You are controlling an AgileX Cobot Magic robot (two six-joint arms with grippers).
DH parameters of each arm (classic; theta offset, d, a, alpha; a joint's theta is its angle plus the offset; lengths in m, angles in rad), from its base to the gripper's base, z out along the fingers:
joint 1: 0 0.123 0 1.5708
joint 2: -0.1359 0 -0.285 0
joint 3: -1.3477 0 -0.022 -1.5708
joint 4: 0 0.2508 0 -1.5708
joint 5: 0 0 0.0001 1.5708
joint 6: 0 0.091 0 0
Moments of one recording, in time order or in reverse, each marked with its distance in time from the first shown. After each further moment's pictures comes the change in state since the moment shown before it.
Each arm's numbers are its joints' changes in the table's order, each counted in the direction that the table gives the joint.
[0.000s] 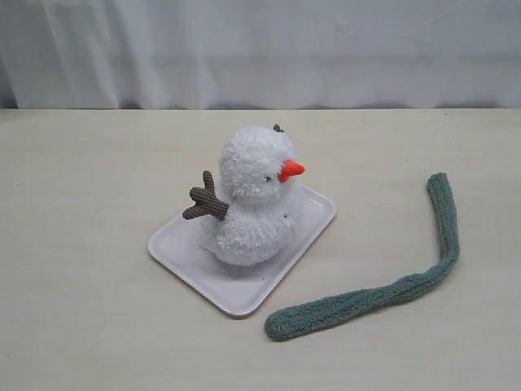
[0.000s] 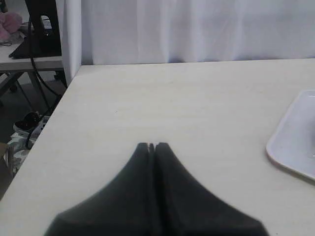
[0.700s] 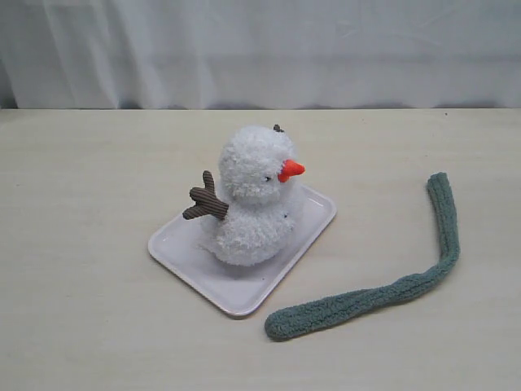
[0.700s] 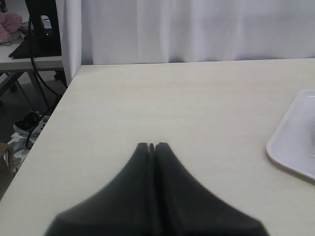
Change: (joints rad) left arm 0.000 0.000 0.000 0.000 0.002 0.000; right arm 0.000 0.002 0.000 0.000 -0.811 0.002
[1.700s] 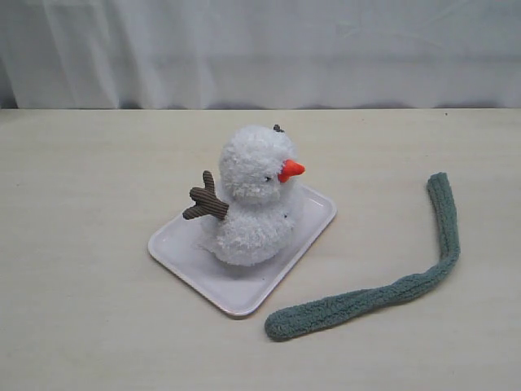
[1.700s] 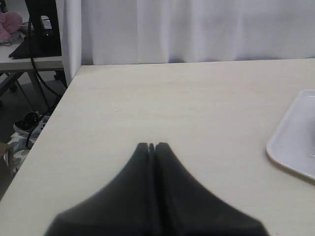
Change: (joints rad) left arm 0.000 0.000 0.000 0.000 0.000 0.000; right arm 0.000 -0.602 0.559 0.037 1.071 0.273
